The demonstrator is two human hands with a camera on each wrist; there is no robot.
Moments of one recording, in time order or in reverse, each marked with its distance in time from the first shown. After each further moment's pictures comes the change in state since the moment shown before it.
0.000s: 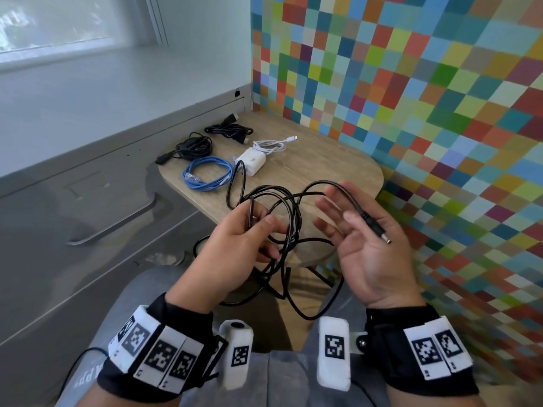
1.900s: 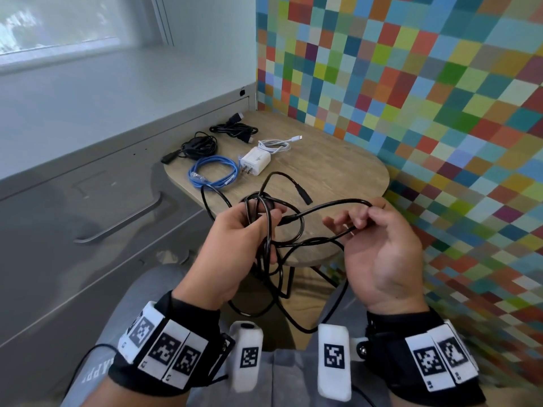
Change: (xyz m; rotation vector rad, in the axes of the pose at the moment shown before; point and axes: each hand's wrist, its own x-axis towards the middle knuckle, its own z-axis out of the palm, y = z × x) left_hand 0.006 -0.007 0.000 -0.206 0.077 0.005; right_hand -0.005 -0.003 0.014 0.047 0.052 -0.078
